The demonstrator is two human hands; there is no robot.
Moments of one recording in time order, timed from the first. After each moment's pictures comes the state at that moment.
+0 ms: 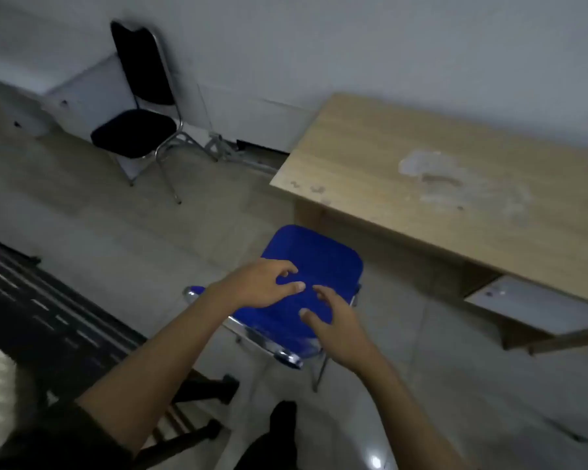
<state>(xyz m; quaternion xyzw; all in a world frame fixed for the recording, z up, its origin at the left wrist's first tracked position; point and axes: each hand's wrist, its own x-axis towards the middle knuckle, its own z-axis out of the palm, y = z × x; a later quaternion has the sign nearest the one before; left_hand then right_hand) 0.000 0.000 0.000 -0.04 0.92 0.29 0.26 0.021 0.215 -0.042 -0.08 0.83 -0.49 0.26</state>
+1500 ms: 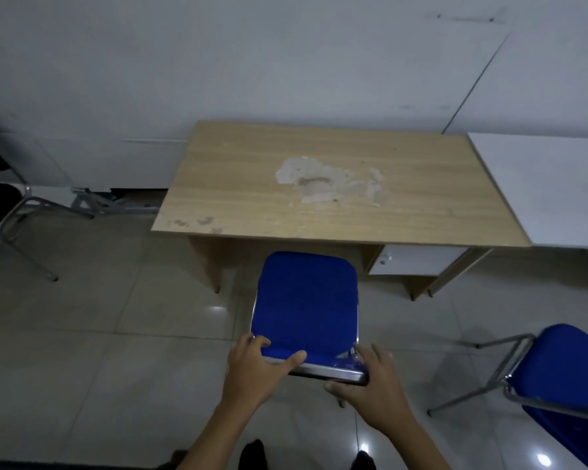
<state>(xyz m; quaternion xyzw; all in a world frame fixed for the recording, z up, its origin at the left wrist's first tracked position) 0.042 0.155 -0.106 -0.11 0.90 0.39 0.17 0.097 0.402 -0.076 0.15 0.91 -0.36 0.17</state>
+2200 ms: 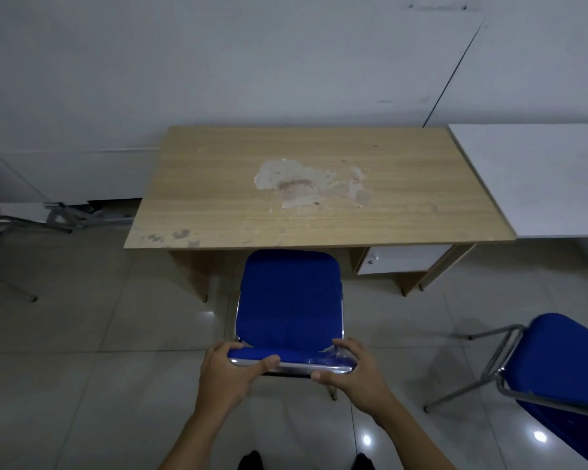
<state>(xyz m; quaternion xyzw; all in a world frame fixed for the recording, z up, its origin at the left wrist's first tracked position) 0.006 0.149 -0.099 -0.17 0.88 0.43 0.15 0.052 0.420 -0.092 0.19 0.77 -0.59 0.16</state>
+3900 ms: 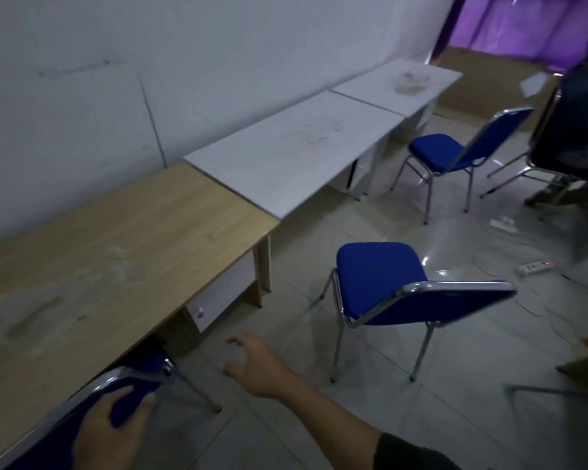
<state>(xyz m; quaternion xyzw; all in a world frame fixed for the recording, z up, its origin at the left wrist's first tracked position) -0.130 0.335 -0.055 0.08 0.90 0.33 0.27 0.018 0.566 -0.075 0.30 0.80 -0.52 0.01</state>
